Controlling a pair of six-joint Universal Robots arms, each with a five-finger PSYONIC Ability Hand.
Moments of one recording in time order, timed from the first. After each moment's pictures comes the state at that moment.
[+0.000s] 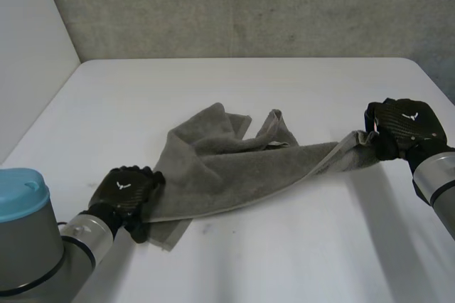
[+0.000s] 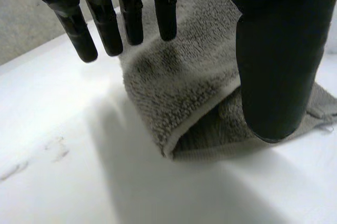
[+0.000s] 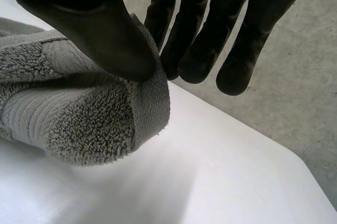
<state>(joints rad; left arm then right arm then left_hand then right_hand) 4.36 -1.81 -2.05 3.43 -1.47 3.39 1.68 -1.43 1.92 -0.37 1.33 2.92 0.37 0.37 0.37 0.37 0.19 1.30 1.32 1.32 1.34 1.16</state>
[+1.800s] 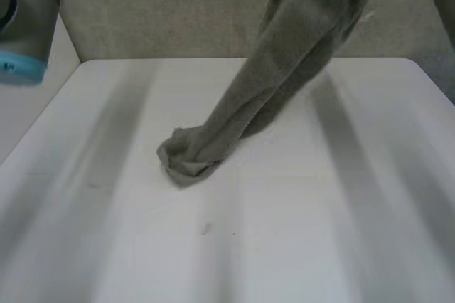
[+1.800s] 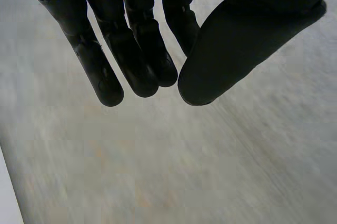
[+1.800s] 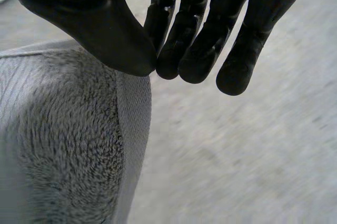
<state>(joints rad) 4.39 -1.97 -0.87 3.37 -1.52 3.33 1.87 -1.13 0.75 -0.10 1.37 2.86 1.19 1.22 1.22 1.22 1.03 1.30 1.33 1.32 1.34 1.18</state>
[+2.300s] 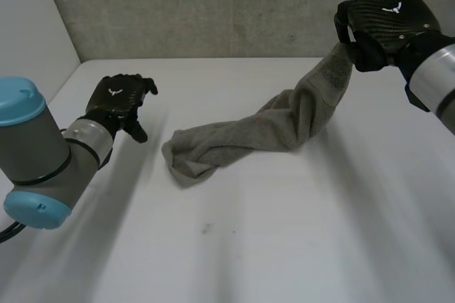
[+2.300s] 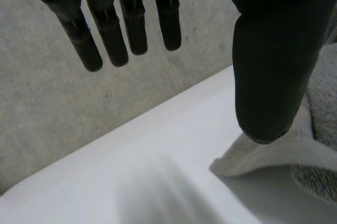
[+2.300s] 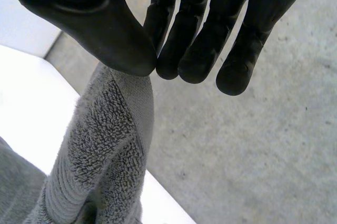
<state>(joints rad) 4.41 -1.96 -1.57 3.45 -1.43 3.31 1.82 -1.45 1.41 -0.07 1.21 2.84 0.46 0.46 0.46 0.46 0.28 1.30 1.33 1.32 1.34 1.18</state>
